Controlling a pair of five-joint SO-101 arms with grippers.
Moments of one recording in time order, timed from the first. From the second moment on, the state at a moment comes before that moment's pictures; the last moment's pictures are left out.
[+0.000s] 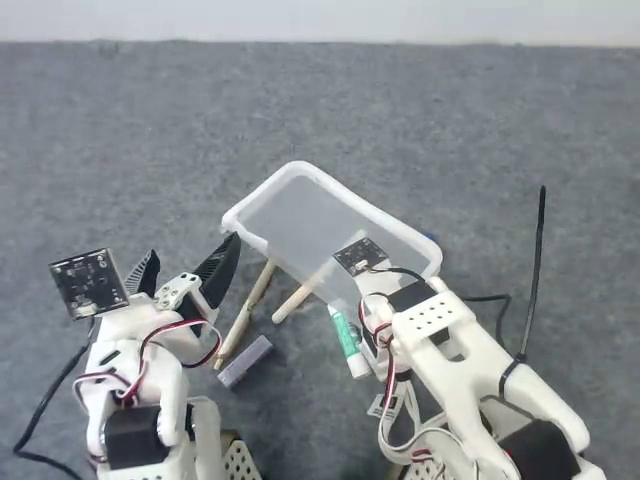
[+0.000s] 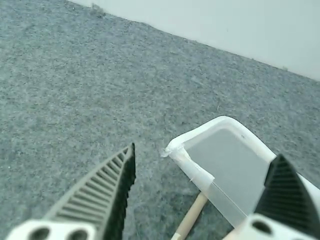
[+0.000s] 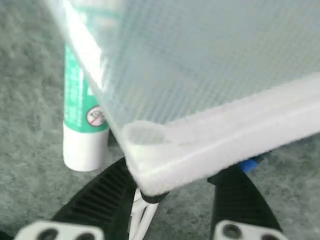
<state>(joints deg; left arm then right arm) -14.4 -103.3 76.4 67.6 17.1 -30.9 -22.7 61.4 62.9 3.4</state>
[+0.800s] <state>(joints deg) -14.4 -103.3 76.4 67.6 17.1 -30.5 -47.6 61.5 66.6 15.2</state>
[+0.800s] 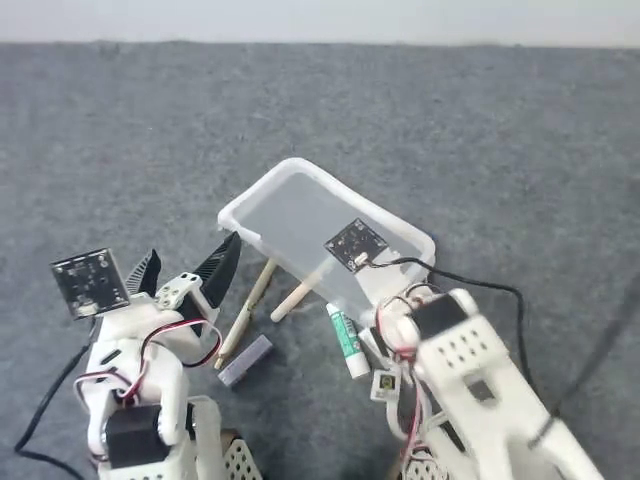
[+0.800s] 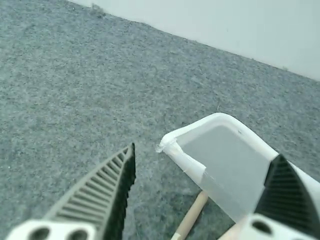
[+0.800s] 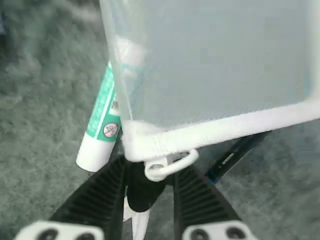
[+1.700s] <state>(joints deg) -9.4 -103.3 74.6 70.0 16.7 -40.5 -64.9 61.5 45.4 26.3</state>
